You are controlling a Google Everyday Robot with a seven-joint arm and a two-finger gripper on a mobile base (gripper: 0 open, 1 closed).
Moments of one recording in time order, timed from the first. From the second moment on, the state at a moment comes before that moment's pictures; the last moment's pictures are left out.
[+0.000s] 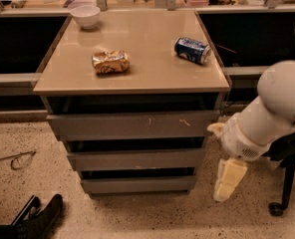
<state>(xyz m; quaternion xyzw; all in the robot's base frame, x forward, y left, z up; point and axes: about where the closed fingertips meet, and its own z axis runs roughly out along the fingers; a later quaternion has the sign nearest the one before) 0.424 -0.174 0.749 -0.65 0.74 0.10 0.14</state>
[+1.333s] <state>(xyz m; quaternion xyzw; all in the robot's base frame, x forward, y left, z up) 0.445 -0.134 0.586 -0.65 0.71 0.15 0.23</state>
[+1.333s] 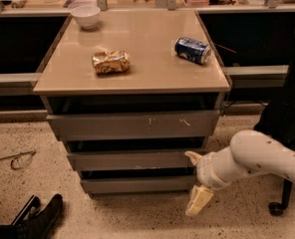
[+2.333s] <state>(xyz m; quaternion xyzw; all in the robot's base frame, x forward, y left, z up) 0.448 -0.097 0.463 -0.63 0.69 0.22 0.28</state>
